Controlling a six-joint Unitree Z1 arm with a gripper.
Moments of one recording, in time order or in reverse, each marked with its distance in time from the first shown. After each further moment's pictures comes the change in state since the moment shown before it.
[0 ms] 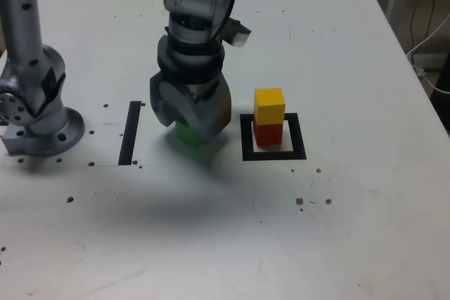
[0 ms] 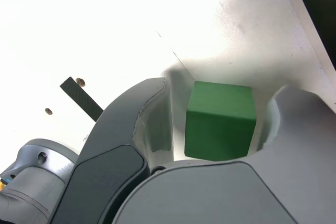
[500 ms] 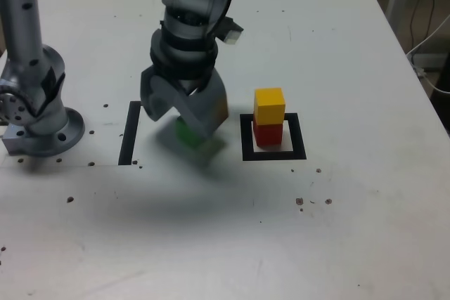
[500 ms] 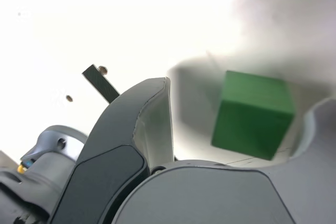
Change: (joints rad) arm 0.009 0.001 -0.008 0.081 -0.002 0.001
